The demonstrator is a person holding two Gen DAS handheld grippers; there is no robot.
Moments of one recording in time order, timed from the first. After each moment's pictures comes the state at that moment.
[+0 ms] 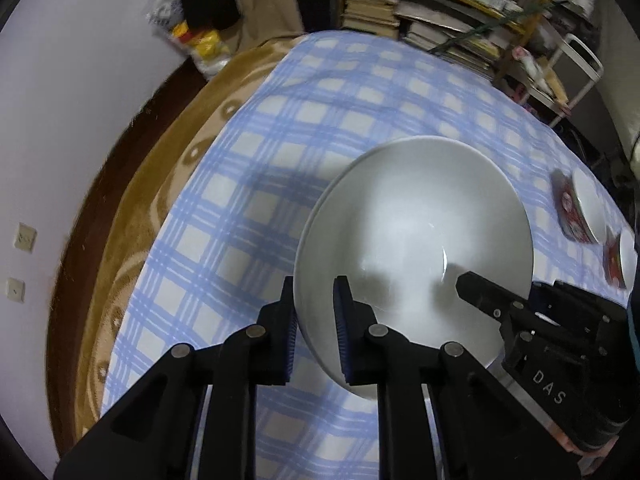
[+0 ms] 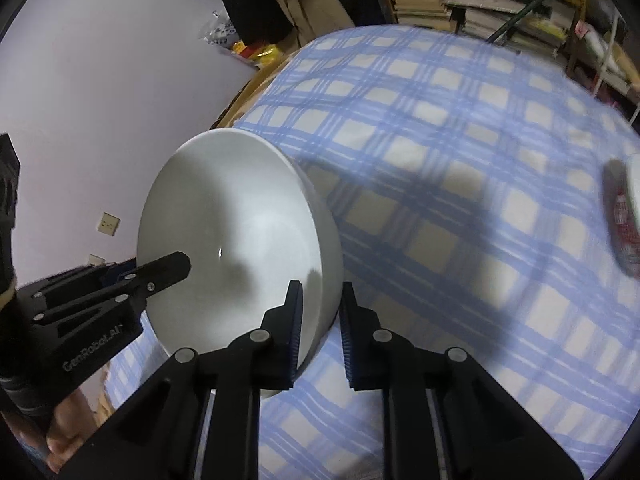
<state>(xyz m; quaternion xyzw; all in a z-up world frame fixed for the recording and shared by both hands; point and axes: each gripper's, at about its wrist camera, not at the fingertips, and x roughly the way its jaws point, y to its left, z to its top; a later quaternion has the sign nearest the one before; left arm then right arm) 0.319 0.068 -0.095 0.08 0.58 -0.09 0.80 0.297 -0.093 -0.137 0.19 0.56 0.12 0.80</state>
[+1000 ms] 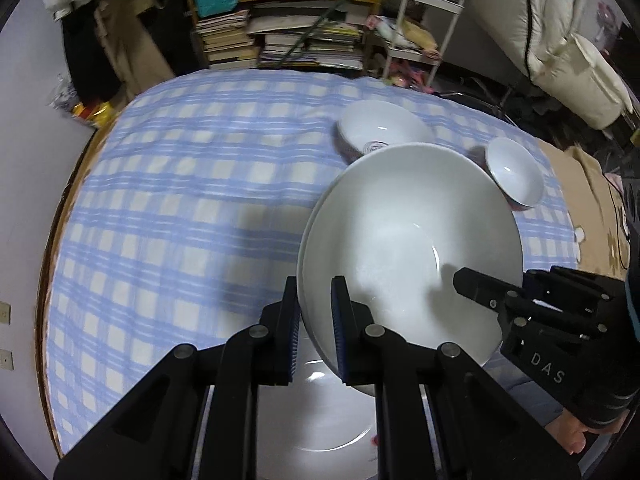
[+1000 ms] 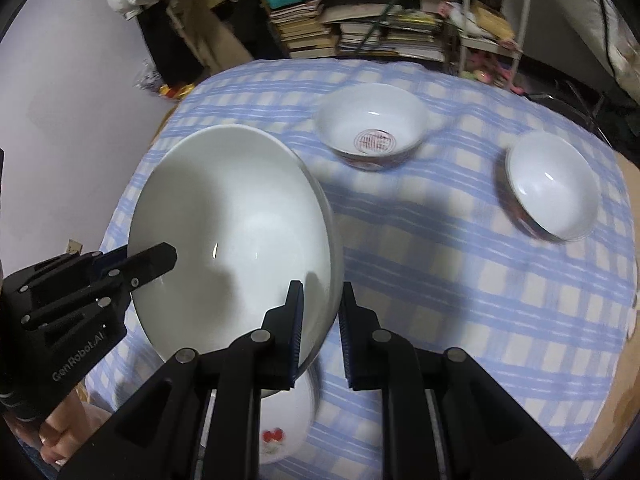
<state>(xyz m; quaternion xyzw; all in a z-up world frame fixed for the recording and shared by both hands) 0.186 -0.140 -0.065 0.14 0.54 -0.23 0.80 0.135 -0.289 -0.106 0.21 0.55 0.00 0.81</state>
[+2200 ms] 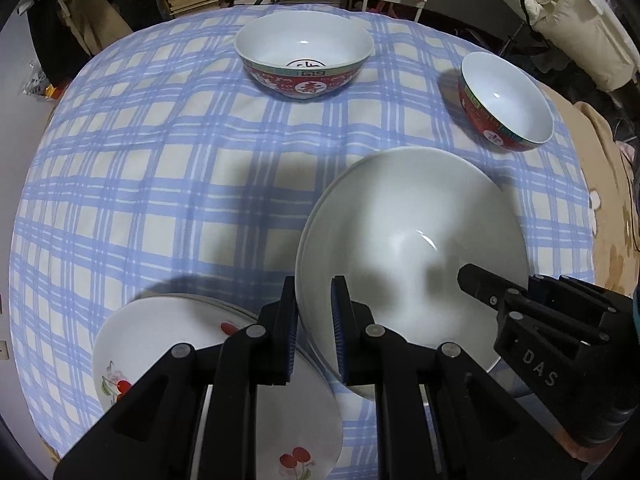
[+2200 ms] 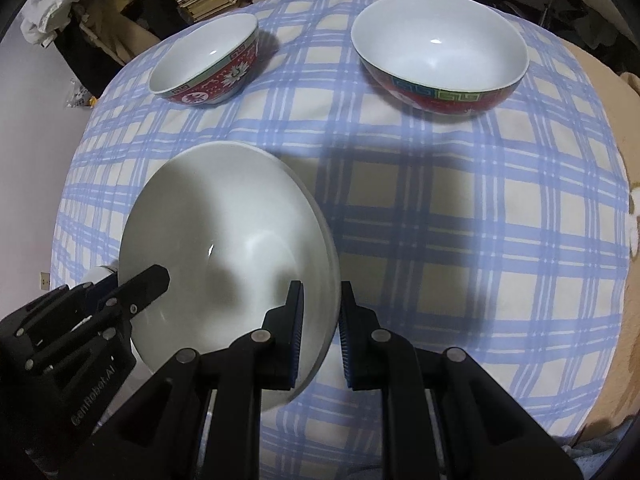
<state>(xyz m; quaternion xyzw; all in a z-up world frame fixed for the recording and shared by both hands) 0.149 -0.217 -0.141 0.16 0.60 -0.22 0.75 0.084 -0.358 -0.183 0.26 0.61 -0.08 0.75</state>
